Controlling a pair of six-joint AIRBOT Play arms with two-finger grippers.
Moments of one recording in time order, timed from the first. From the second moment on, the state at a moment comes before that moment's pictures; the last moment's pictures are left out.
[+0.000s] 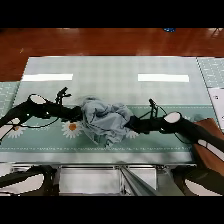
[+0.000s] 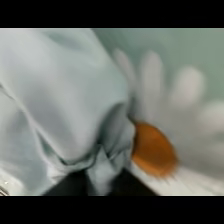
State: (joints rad) left arm -0.05 -1.37 0.68 0.68 -0.99 -1.18; right arm 0.40 -1.25 0.52 -0.39 0.67 1.37
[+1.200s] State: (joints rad) left arm 0.29 -0.70 1.67 0.78 -1.22 -1.20; right arm 0.16 -0.82 1.99 -1.36 1.46 1.58
